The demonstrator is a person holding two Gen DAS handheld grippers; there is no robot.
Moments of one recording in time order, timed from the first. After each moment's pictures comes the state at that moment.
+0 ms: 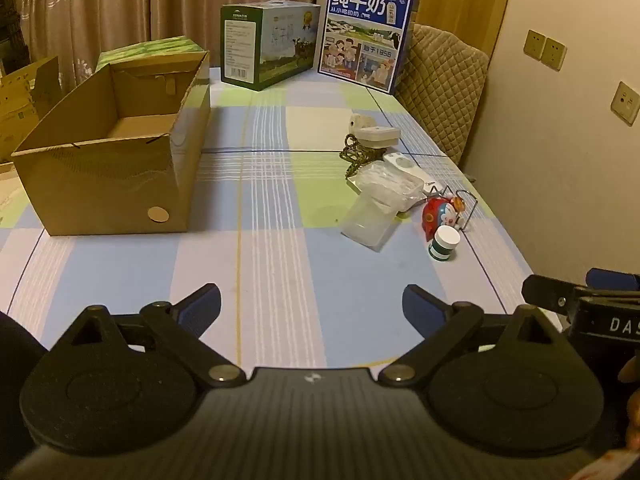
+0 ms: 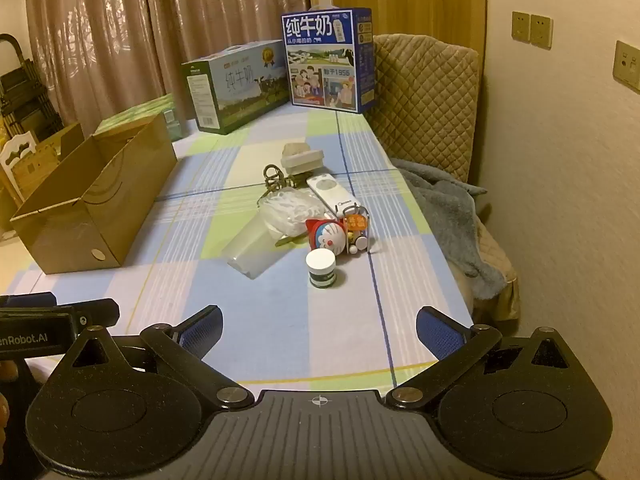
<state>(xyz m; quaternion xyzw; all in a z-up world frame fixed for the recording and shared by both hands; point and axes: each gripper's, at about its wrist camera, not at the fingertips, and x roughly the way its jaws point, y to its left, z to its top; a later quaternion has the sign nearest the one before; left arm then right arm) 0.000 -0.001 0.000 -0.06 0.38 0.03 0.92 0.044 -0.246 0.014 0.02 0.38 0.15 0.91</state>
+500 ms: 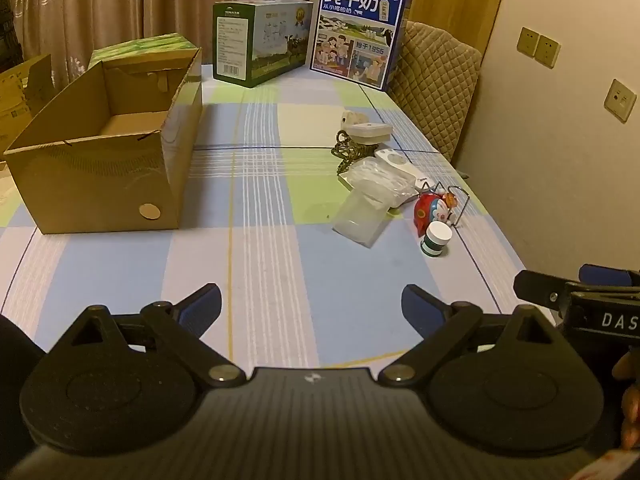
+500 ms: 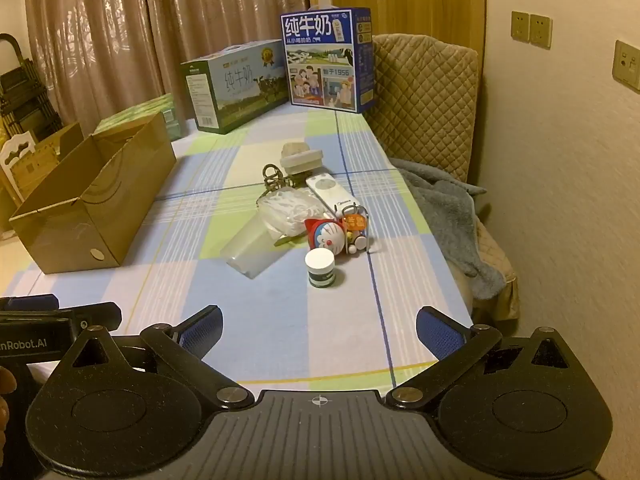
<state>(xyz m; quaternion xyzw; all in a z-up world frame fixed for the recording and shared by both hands) -0.001 -0.005 0.000 -0.07 0.38 0.01 0.92 0.044 -0.246 0.012 0.03 0.38 0.15 0.91</state>
